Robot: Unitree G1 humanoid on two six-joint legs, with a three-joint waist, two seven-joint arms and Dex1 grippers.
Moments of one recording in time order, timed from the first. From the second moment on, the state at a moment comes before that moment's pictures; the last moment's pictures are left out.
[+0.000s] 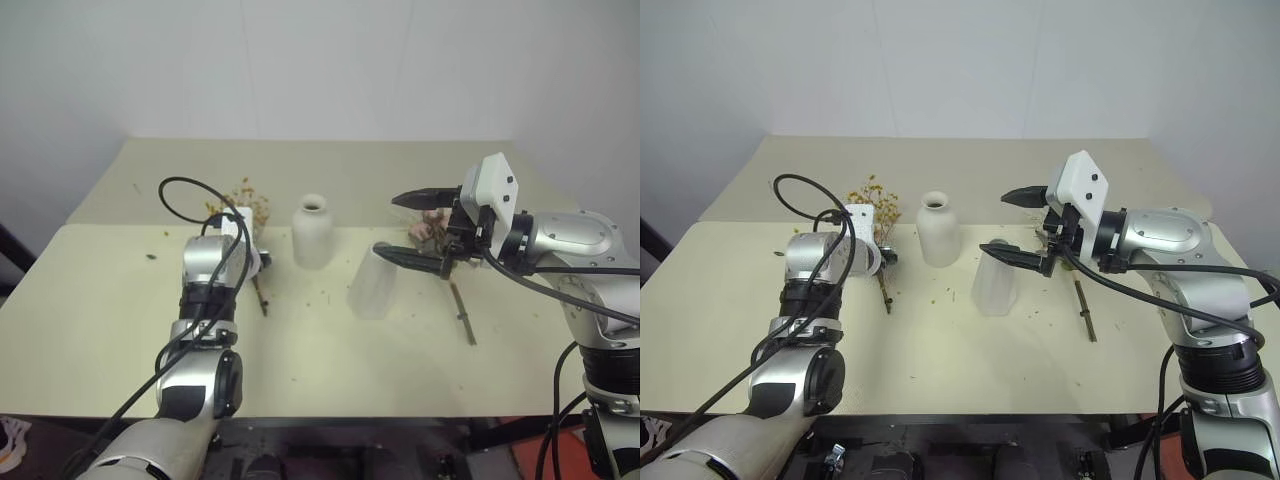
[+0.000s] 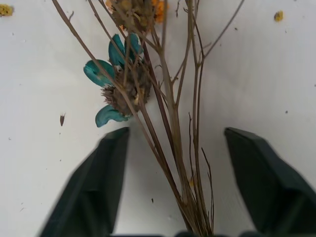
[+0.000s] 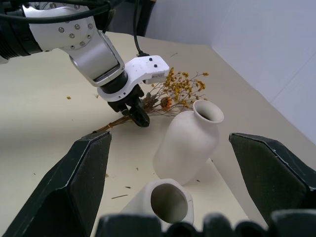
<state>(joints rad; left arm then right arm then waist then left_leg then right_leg) -1.05 0.16 0.29 0.52 -0.09 1.17 0.14 -0.69 -0.78 -0.01 -0.29 0.49 0.51 0.95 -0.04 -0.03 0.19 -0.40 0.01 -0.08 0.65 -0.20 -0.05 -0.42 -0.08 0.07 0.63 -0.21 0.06</state>
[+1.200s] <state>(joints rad) -1.32 0.24 0.50 0.77 -0.40 0.06 -0.33 -0.63 -0.78 -0.06 -0.40 0.49 0.54 0.83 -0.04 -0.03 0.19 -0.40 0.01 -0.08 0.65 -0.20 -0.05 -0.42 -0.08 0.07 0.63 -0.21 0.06</state>
